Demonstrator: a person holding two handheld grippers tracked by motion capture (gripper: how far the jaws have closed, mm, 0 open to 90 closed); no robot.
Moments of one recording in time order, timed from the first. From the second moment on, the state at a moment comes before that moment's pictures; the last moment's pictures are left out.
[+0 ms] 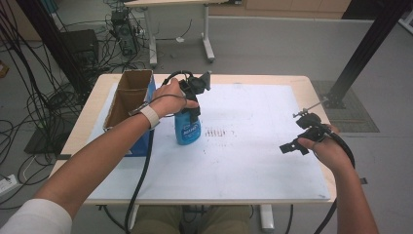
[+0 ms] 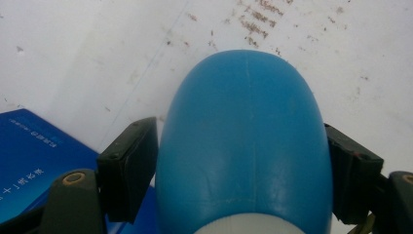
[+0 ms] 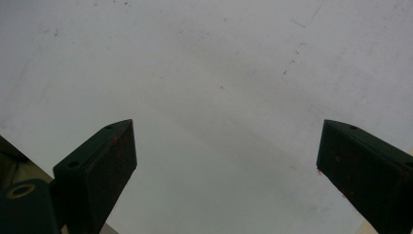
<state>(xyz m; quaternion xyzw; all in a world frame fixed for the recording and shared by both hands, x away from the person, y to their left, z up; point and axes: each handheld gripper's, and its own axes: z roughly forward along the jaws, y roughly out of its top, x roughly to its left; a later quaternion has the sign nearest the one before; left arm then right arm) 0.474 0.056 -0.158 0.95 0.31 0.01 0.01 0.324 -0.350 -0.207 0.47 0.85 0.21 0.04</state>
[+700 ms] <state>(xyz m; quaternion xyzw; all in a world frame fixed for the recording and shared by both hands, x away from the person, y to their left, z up) 0.475 0.057 -0.158 0.95 0.31 0.01 0.01 0.322 -0.350 -0.206 0.47 0.85 0.21 0.04</state>
